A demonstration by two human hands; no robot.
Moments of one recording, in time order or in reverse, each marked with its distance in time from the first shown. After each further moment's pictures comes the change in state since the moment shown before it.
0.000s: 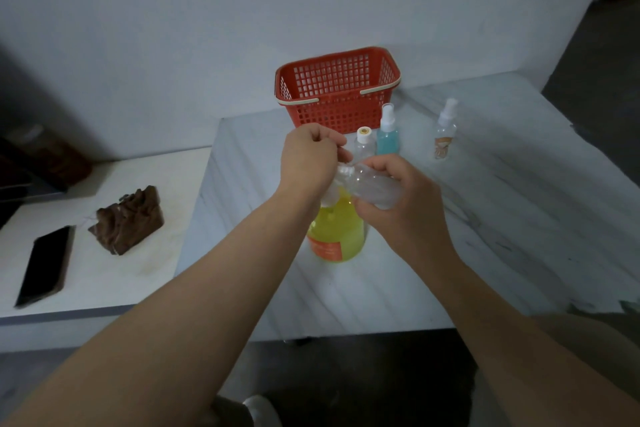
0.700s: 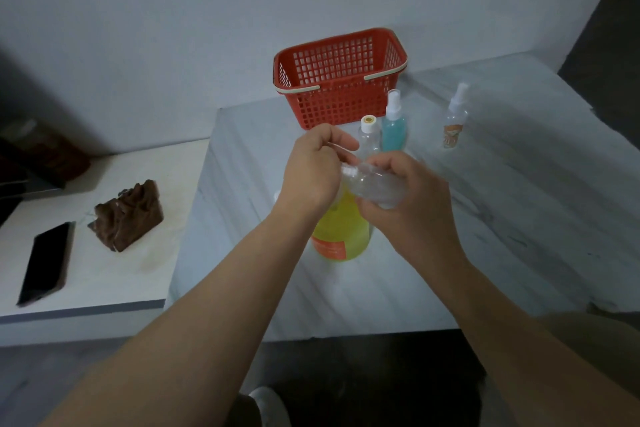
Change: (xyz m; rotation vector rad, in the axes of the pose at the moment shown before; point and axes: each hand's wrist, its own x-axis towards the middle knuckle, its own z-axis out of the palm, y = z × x) left_hand -0.004 -0.014 -0.001 0.082 -0.085 0.076; right_hand -0.001 0.004 0.006 -0.002 -0.009 0.041
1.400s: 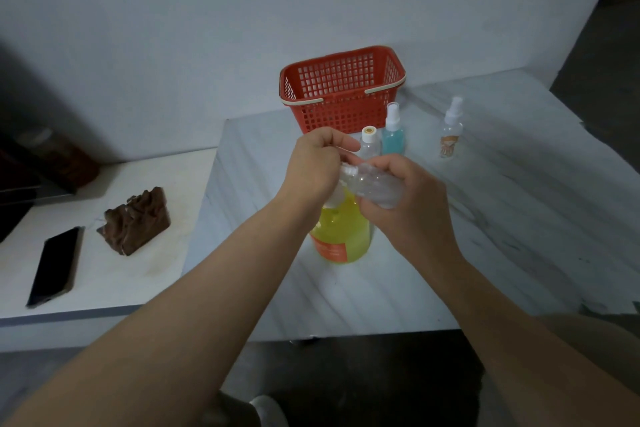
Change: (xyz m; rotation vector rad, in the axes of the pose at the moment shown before) left_hand -0.002 0.012 -0.006 -0.056 -0.056 -0.050; right_hand 0.001 -0.007 -0.003 -0.039 0.032 -0.046
